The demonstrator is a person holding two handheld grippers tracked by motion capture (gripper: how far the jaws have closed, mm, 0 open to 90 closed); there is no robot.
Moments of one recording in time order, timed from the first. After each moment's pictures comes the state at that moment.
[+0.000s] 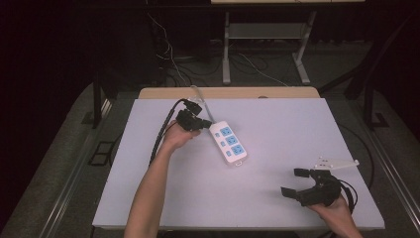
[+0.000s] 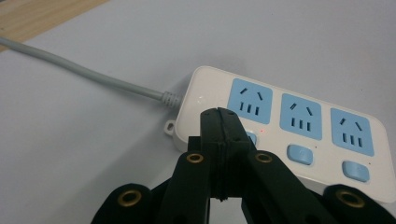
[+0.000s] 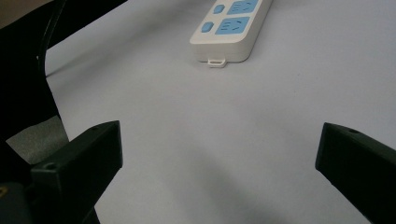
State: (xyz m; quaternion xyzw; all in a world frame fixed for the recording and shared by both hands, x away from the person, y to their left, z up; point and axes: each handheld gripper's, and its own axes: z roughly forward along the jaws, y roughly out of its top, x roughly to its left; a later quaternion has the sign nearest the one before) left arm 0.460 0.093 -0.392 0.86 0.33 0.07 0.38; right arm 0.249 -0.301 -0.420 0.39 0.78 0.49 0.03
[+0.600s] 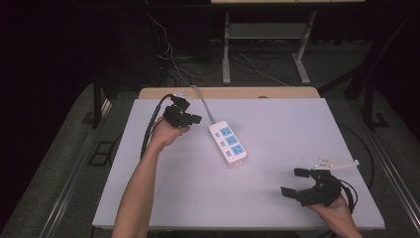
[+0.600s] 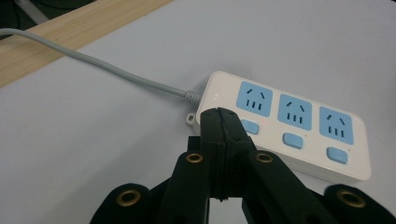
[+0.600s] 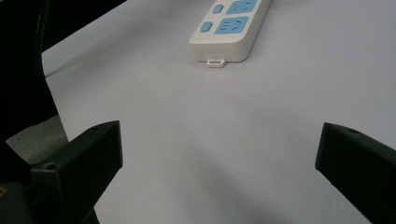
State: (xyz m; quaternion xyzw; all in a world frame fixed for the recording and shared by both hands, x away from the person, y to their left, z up) left arm 0.445 0.124 -0.361 0.85 0.35 0.09 0.39; right arm 0.249 -0.302 -0.421 0.39 0.78 0.49 0.03
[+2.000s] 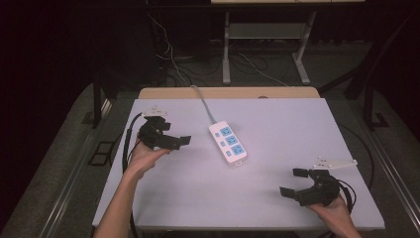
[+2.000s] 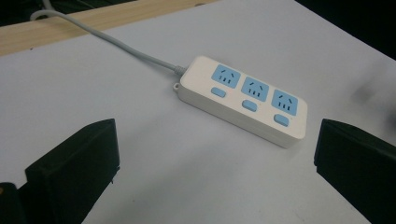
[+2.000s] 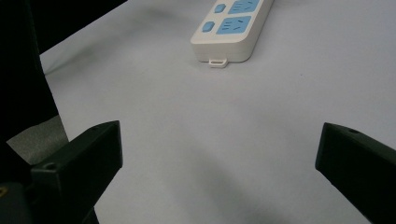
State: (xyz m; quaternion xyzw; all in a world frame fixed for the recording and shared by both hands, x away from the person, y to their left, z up) left arm 0.359 0.171 -0.351 0.80 0.39 0.10 0.45; right arm 0.250 -0.299 -0.422 0.39 0.78 0.49 0.03
